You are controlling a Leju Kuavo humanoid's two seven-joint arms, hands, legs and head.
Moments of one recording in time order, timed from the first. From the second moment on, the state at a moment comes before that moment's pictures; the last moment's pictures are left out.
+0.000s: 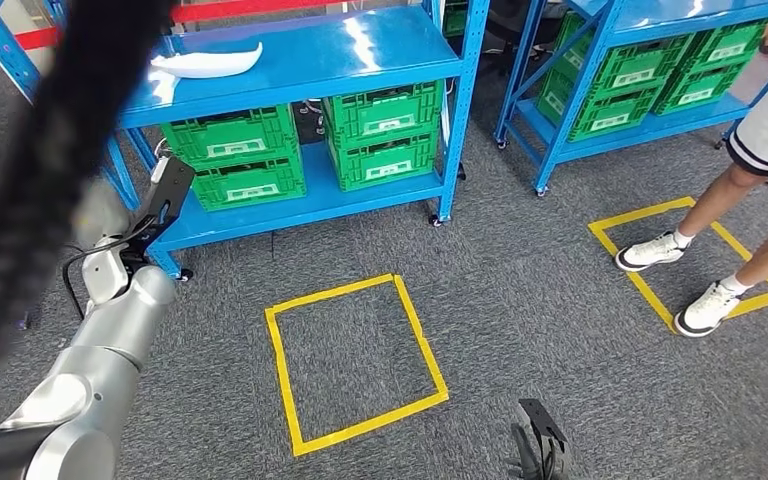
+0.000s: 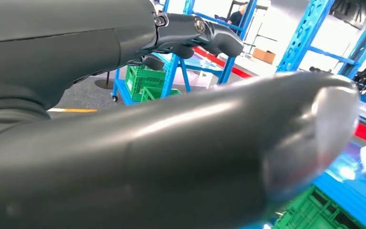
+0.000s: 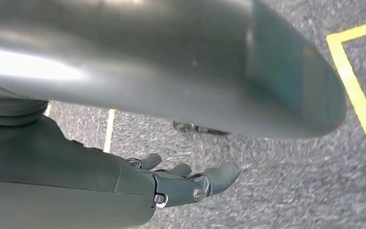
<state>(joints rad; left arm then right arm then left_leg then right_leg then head) -0.81 0.01 0.08 -0.27 -1.21 0.40 -0.21 -0.02 0.00 0.01 -0.17 -0.03 0.03 -0.04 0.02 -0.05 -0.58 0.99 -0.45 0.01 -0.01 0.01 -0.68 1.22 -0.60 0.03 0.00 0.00</state>
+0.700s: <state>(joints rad) -0.79 0.01 0.08 -0.26 -1.20 0.39 -0.22 -0.02 0.00 0.01 -0.17 -0.03 0.03 -0.04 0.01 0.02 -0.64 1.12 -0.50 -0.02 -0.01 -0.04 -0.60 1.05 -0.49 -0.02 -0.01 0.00</state>
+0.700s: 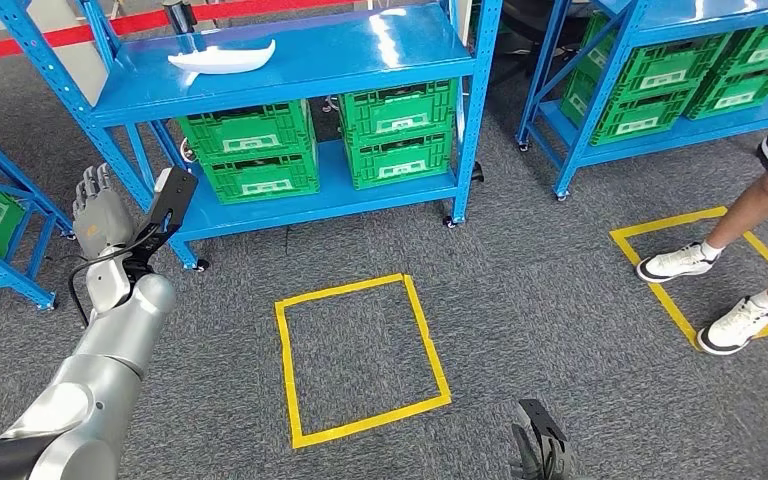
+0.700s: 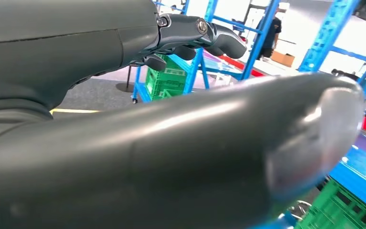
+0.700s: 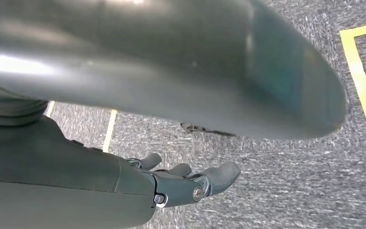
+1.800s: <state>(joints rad) -0.79 0.00 0.08 -0.27 -1.20 0.37 -0.24 -0.02 0.01 0.01 -0.17 -0.04 0.02 -0.03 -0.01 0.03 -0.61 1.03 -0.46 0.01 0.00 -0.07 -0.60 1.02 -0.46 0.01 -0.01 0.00</state>
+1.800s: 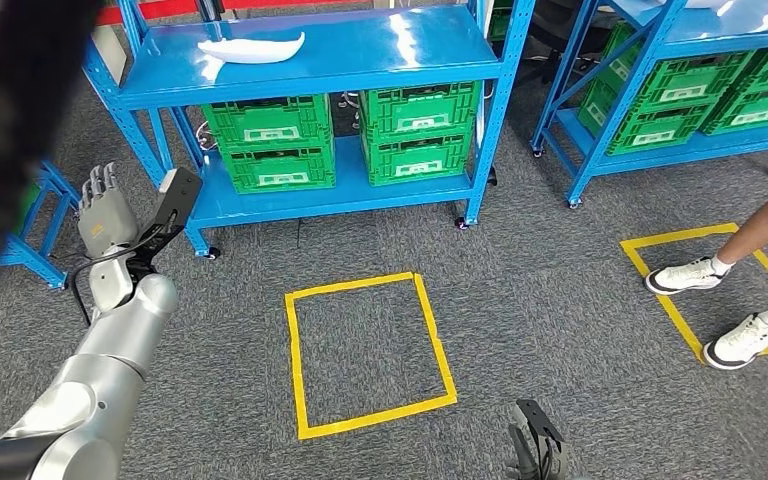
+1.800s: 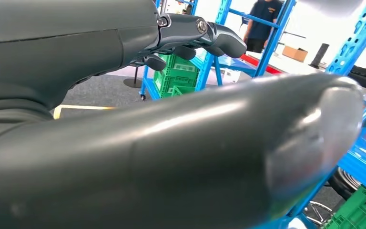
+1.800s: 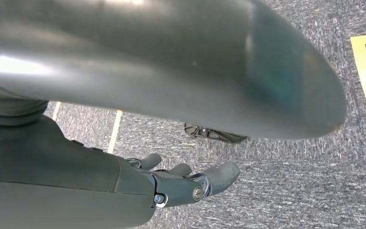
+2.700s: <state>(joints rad) -0.80 -0.05 0.07 -0.27 -1.20 0.37 -0.27 0.00 0.02 0.01 -0.16 -0.04 0.01 -0.03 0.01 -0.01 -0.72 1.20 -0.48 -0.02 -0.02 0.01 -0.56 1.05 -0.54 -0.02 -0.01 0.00</state>
